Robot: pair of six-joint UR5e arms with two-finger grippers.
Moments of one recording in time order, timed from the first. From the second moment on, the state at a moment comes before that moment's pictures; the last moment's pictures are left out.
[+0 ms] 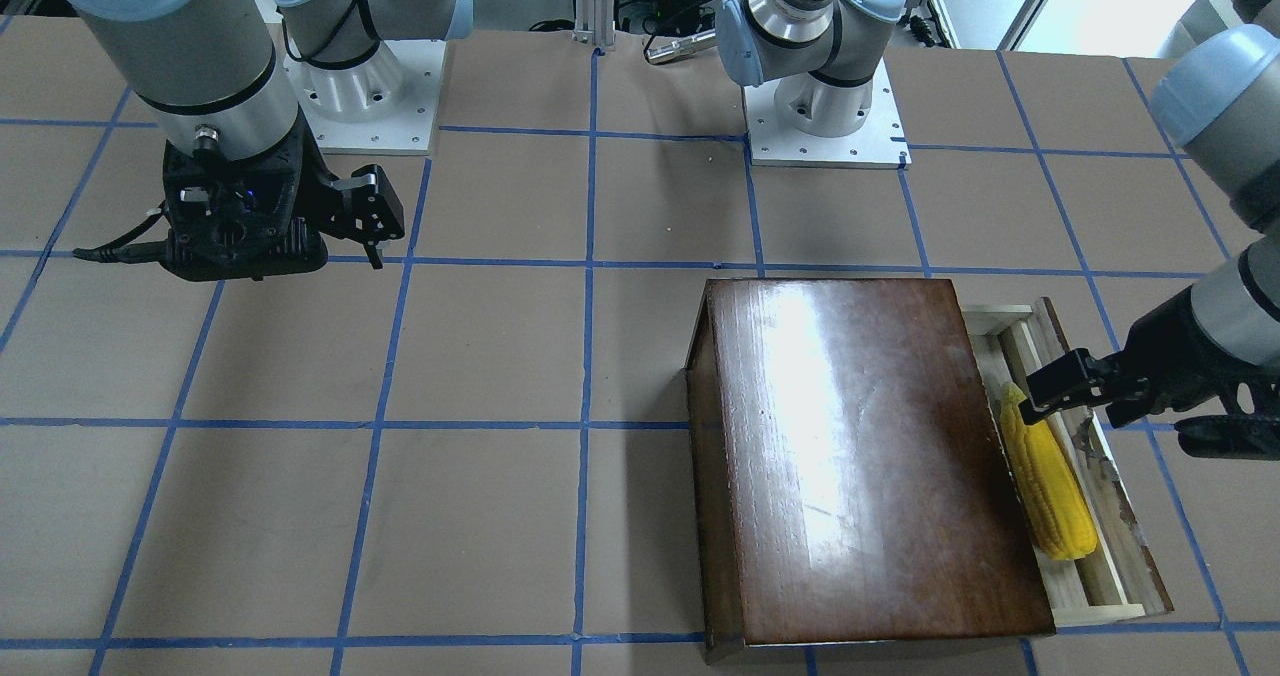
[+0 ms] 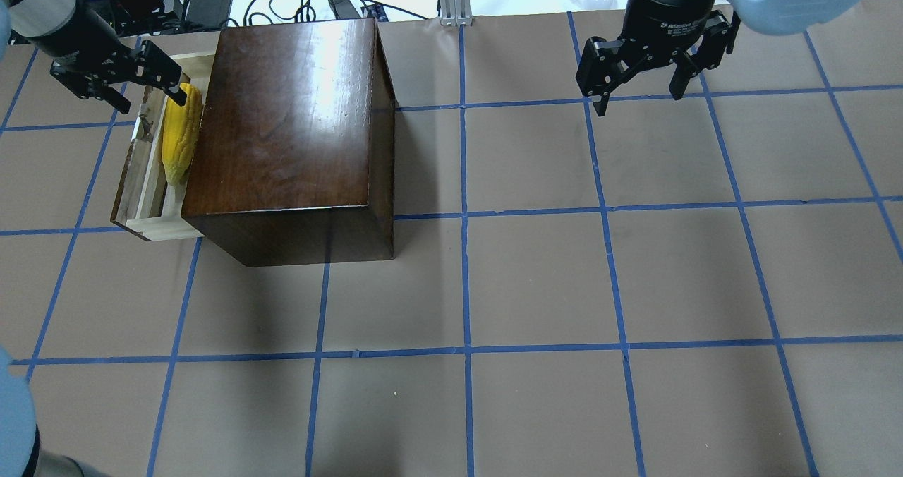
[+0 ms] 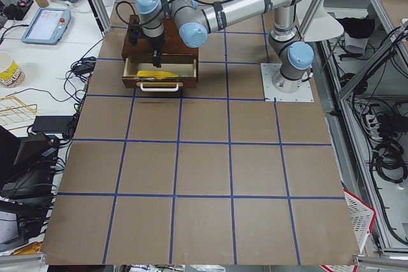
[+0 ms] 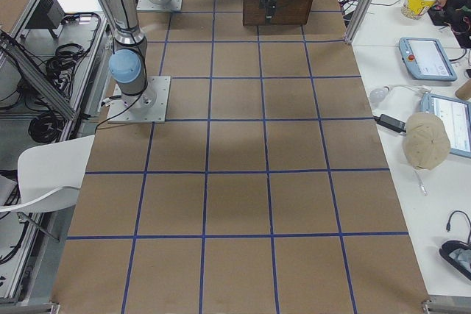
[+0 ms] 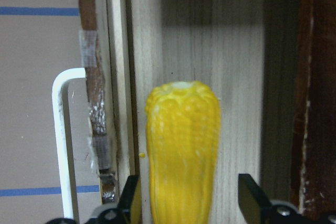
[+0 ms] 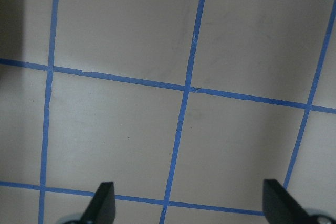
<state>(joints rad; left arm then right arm) -1.24 -1.85 -1.43 -1.43 1.46 0.34 1.64 -1.41 1.41 -1.52 -1.62 -0.10</state>
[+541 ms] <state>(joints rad) -1.50 -1.68 -1.46 -1.49 1.54 0.19 1.64 -1.41 1.41 -1.52 -1.62 -0.10</state>
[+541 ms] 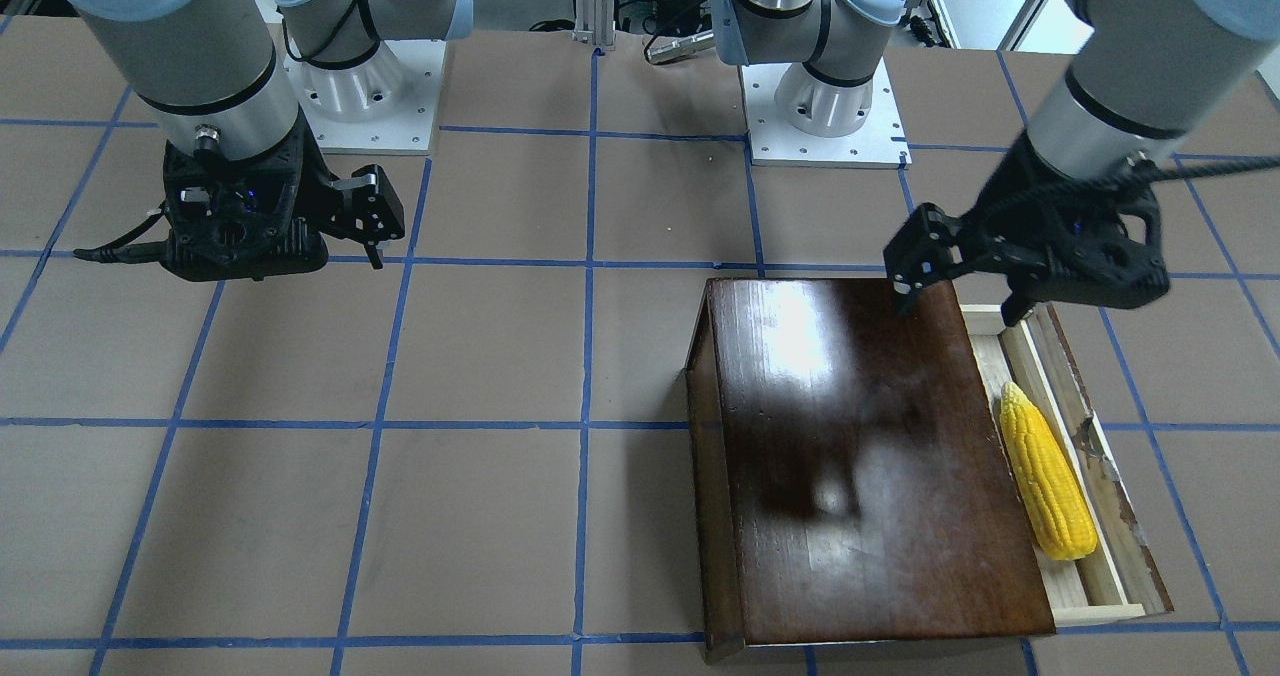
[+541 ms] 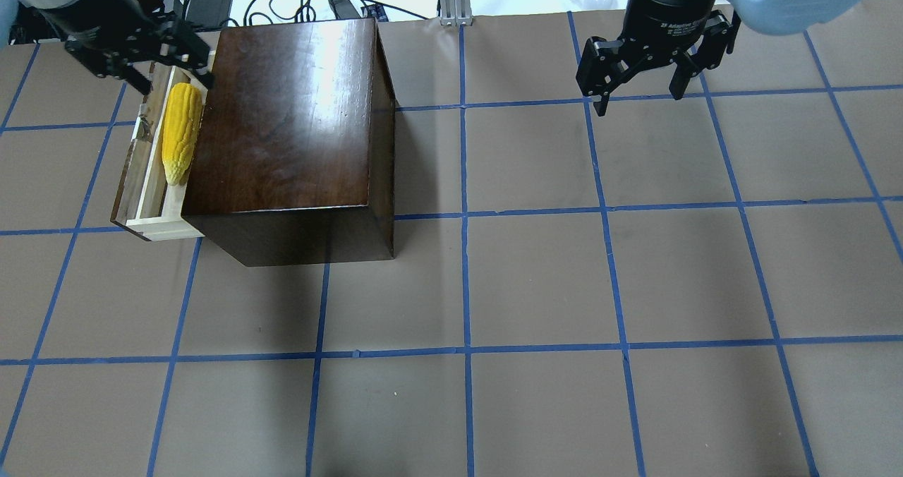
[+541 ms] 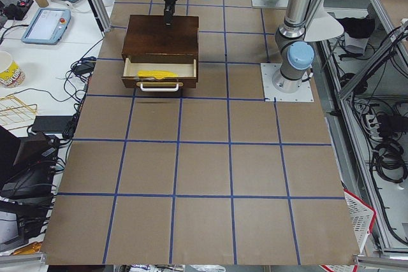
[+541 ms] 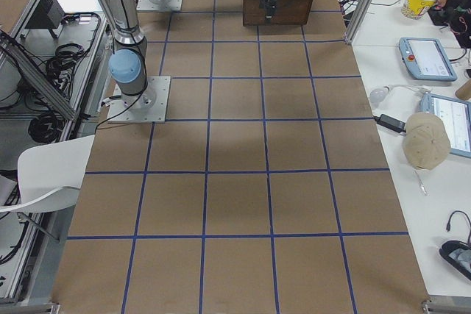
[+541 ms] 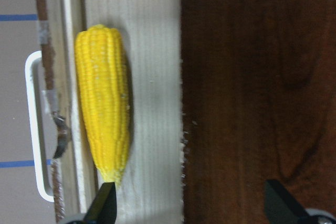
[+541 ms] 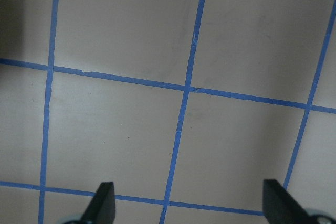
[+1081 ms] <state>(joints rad) -1.57 -1.49 -1.59 -1.56 1.55 0.18 1.64 -1.41 1.41 -1.52 -1.62 -0.10</state>
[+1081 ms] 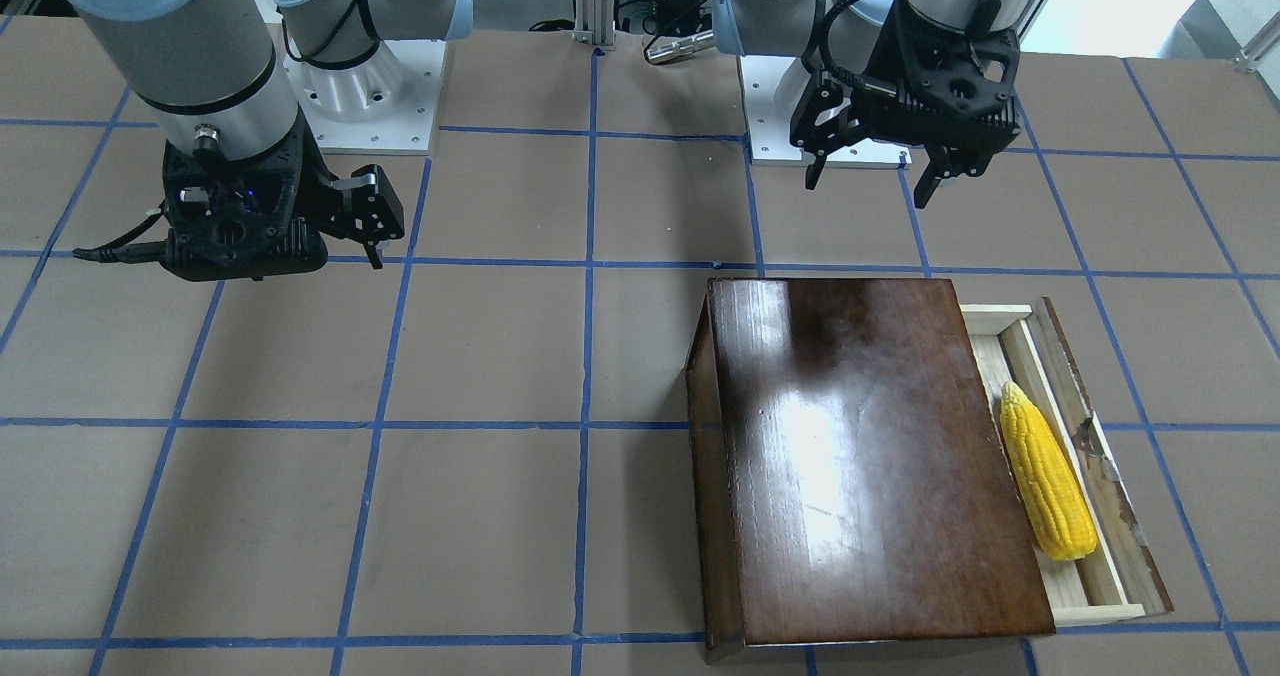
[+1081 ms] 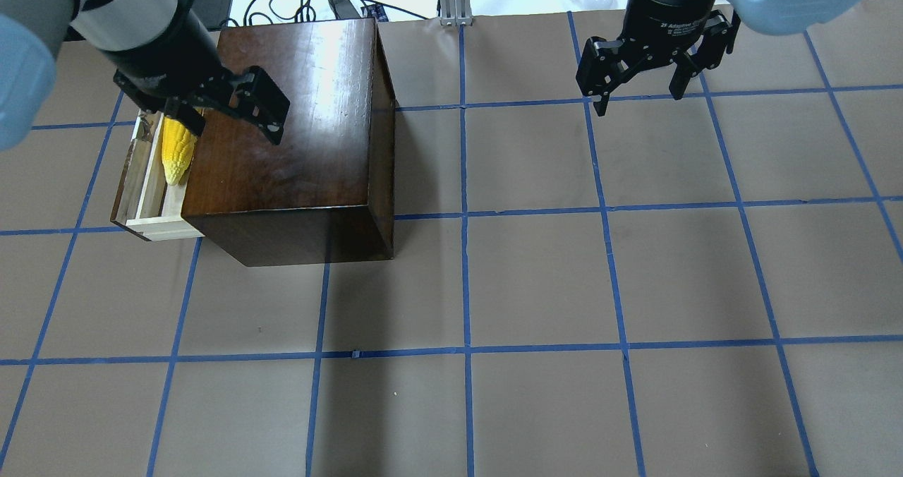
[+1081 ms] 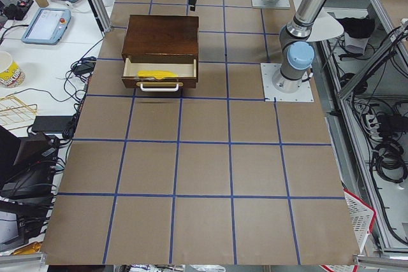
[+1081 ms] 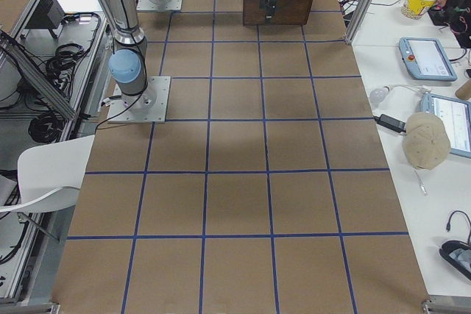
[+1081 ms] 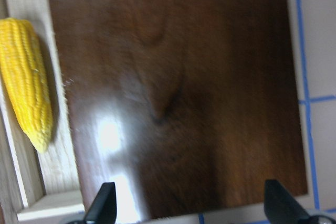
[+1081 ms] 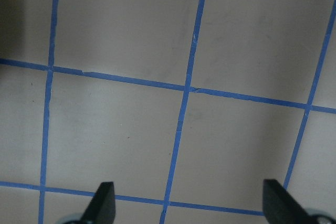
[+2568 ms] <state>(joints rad) -1.50 -1.56 -1.47 -1.61 1.55 0.17 1.64 -1.41 1.41 -1.52 -1.62 -0.10</state>
